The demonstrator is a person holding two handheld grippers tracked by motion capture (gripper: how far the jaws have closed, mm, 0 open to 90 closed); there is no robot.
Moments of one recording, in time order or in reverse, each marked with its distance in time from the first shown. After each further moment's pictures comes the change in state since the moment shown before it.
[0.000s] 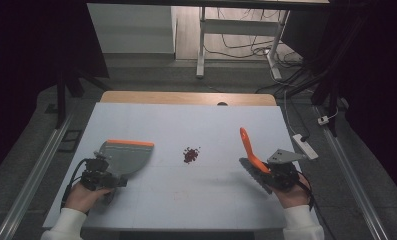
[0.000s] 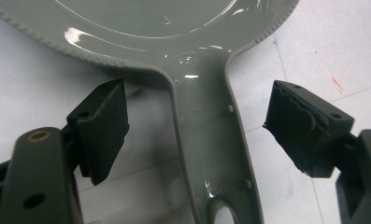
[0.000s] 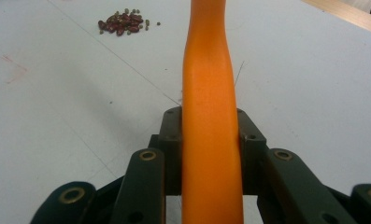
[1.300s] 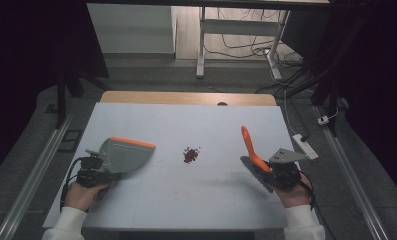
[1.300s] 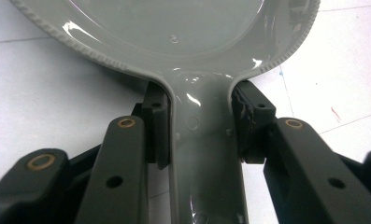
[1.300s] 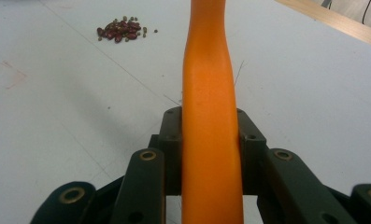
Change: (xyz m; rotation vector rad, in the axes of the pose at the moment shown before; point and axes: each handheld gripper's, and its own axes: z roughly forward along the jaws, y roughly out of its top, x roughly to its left) left arm 0.020 0.000 -0.002 -0.100 -0.060 -0.034; right arm -0.001 0.002 -0.004 -0.022 -0.011 -0.005
